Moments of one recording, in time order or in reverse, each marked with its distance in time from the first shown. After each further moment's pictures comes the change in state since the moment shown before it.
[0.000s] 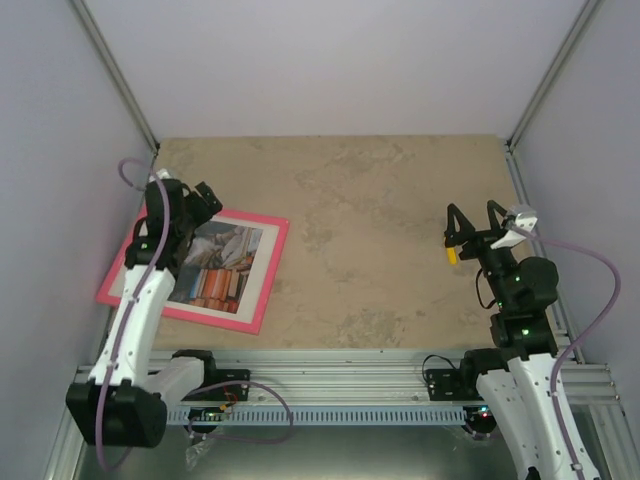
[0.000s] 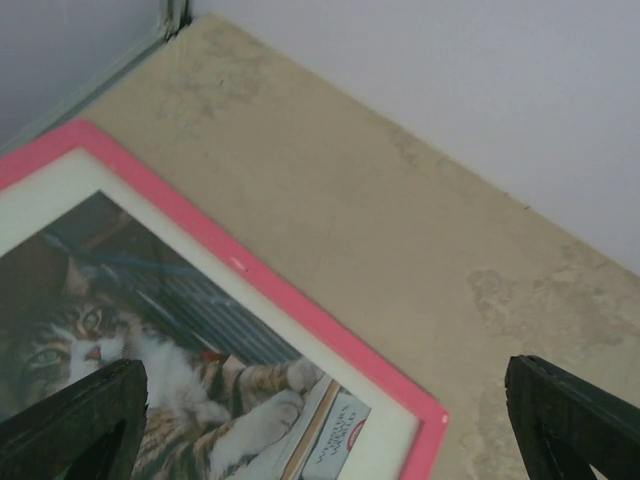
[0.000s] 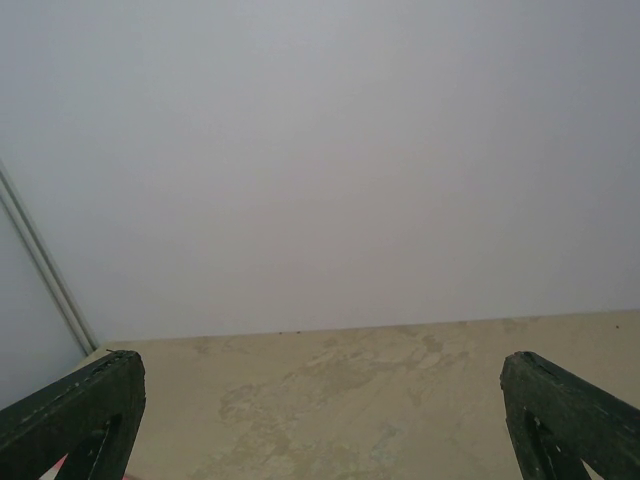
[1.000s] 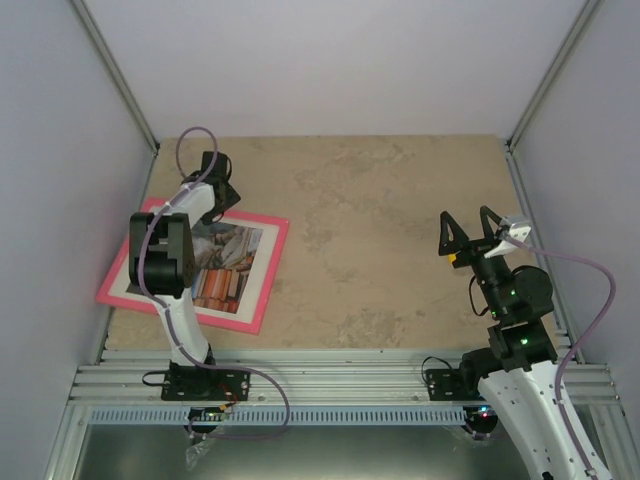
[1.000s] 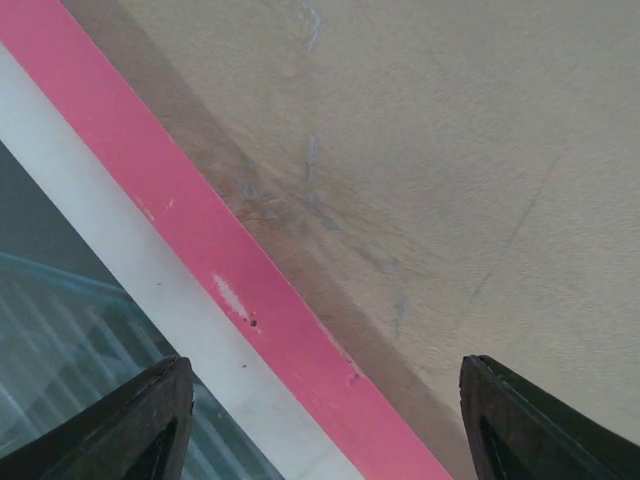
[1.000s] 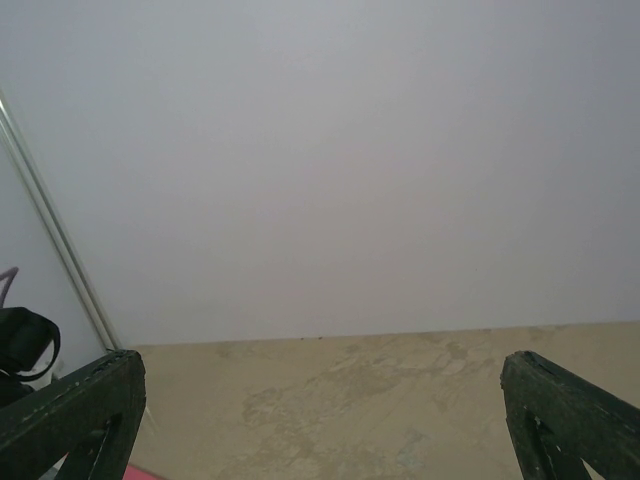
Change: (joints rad) left arm 0.002 0.956 0.409 -0.003 -0.100 -0.181; right arm 0.148 -0.078 -0.043 0.013 0.117 -0.009
